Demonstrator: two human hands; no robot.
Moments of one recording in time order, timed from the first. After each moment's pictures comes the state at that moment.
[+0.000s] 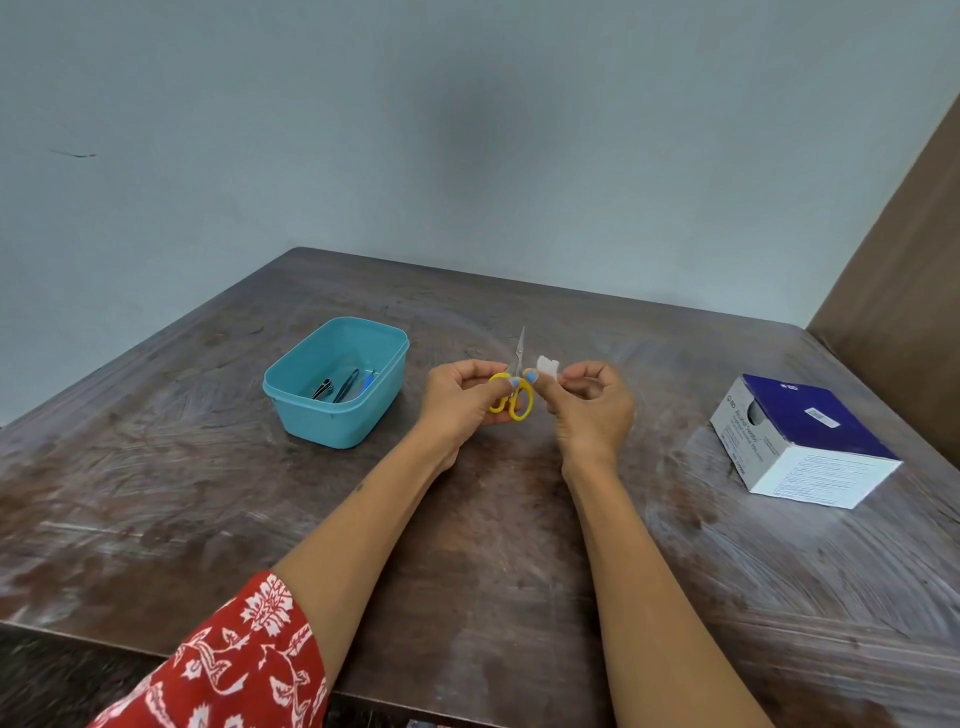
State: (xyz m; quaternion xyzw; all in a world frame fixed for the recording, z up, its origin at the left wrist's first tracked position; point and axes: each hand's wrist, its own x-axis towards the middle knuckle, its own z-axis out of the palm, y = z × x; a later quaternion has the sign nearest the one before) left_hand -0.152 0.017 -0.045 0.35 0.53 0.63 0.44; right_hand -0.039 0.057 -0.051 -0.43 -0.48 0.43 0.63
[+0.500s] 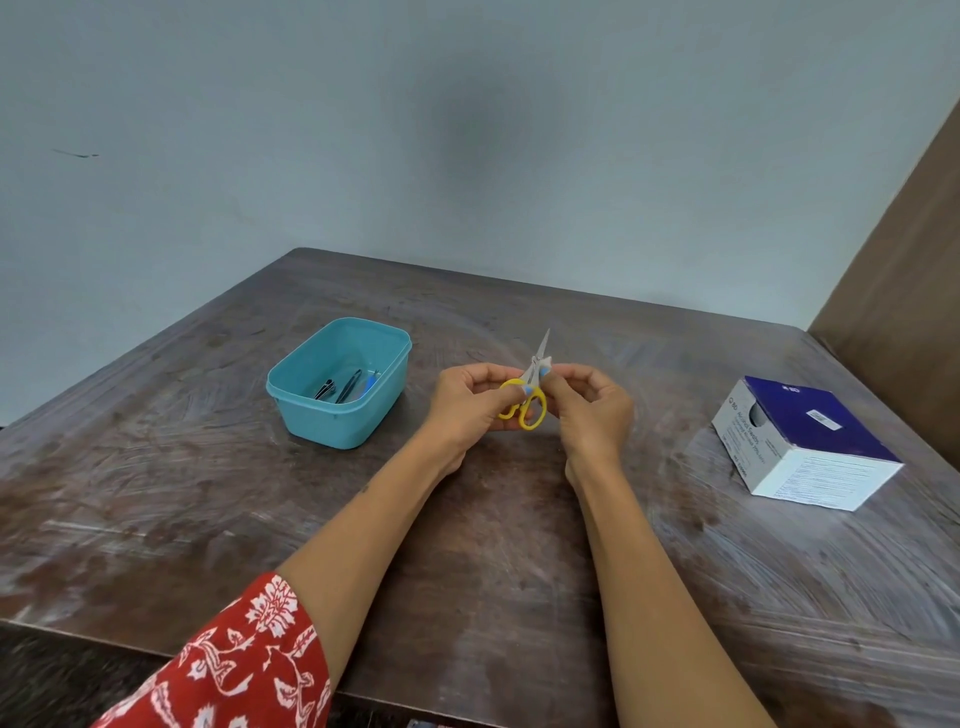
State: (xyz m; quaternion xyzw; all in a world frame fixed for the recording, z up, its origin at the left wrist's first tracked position) left_hand -0.149 0.013 -0.045 0.40 0.51 0.62 0.46; right_hand -0.039 0.055 -0.050 -0.44 -0.48 0.47 0.60
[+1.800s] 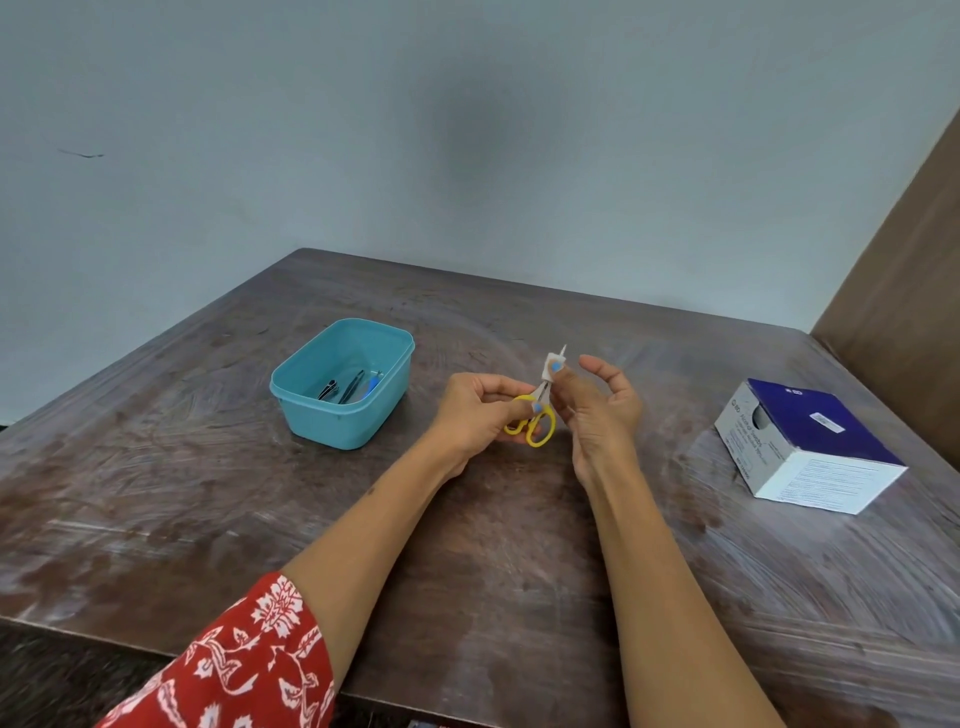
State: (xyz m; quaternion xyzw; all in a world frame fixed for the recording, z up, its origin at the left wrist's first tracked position) left_hand -0.148 0.010 -0.045 0.43 0.52 0.58 0.47; right_hand -0.033 0.055 -0.039 -0.40 -0.37 0.59 0.60
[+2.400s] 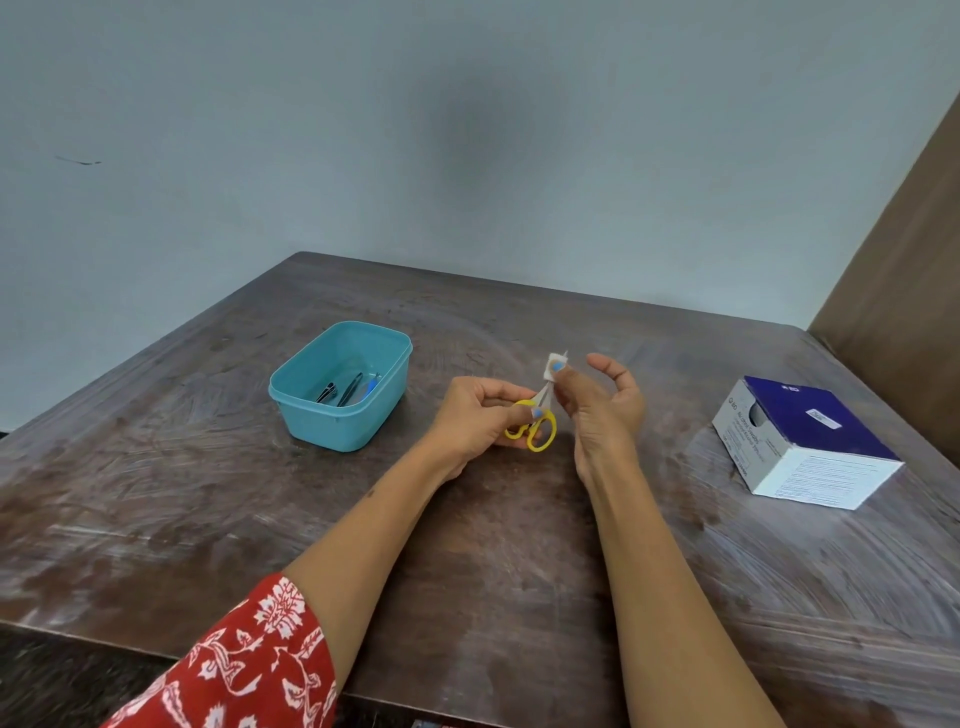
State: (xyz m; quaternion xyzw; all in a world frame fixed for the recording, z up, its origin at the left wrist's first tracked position) left_hand -0.146 0.008 -0.045 0.43 0.51 0.56 0.48; right_hand -0.032 0.056 -0.038 -0.40 -0.36 0.57 0.62
